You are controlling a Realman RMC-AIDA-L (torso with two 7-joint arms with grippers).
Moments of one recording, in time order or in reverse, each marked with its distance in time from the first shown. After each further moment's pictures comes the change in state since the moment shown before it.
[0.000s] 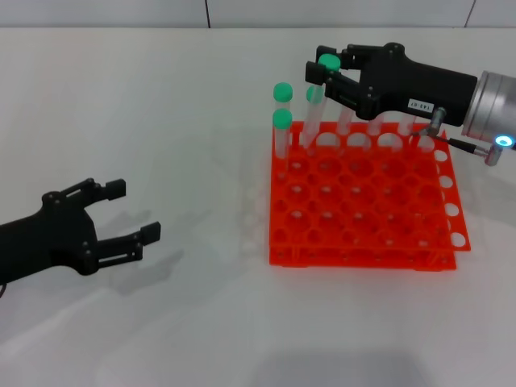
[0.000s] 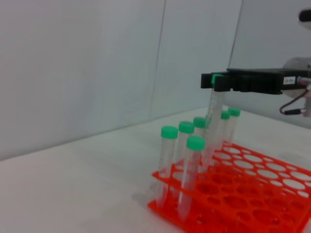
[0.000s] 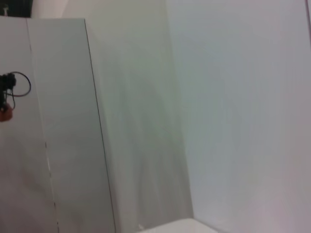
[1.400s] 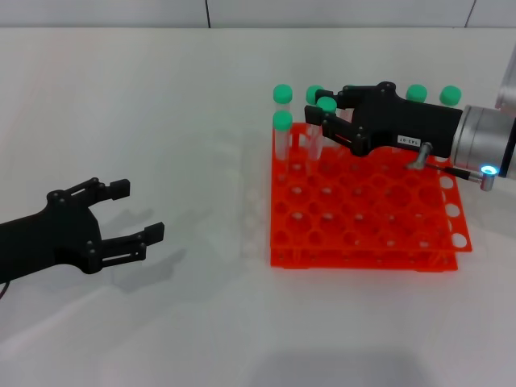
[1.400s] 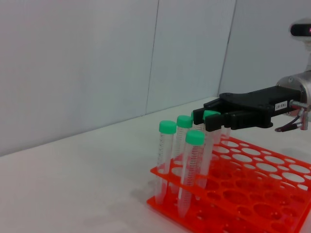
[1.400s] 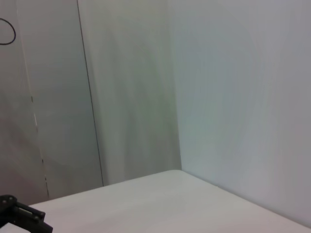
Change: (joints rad) left arm -0.016 0.000 0.000 -0.003 0.015 -0.004 0.003; right arm 0.003 -0.001 -0.124 0.077 0.054 0.116 -0.093
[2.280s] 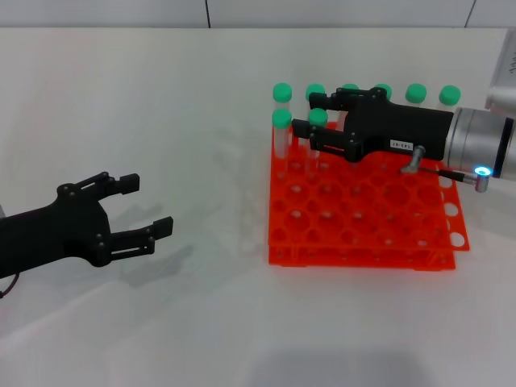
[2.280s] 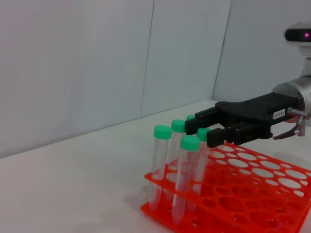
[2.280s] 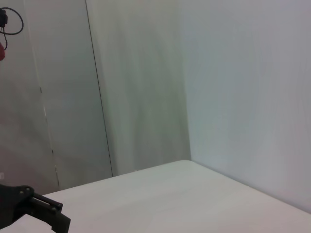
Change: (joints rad) left arm -0.035 0.000 0.000 -0.025 0.003 0.000 -0.005; right arm 0.009 0.000 -0.049 -0.013 0.002 0.012 0.036
